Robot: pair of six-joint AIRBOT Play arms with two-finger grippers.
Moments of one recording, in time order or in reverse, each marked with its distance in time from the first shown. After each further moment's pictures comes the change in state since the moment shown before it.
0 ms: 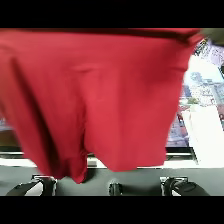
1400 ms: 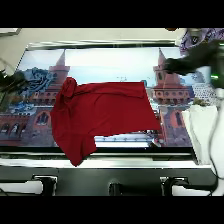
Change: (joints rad) left arm 0.164 -0.448 -0.266 -0.248 -0.205 0.067; right arm -0.356 -0.355 -0.207 0.402 0.093 -0.331
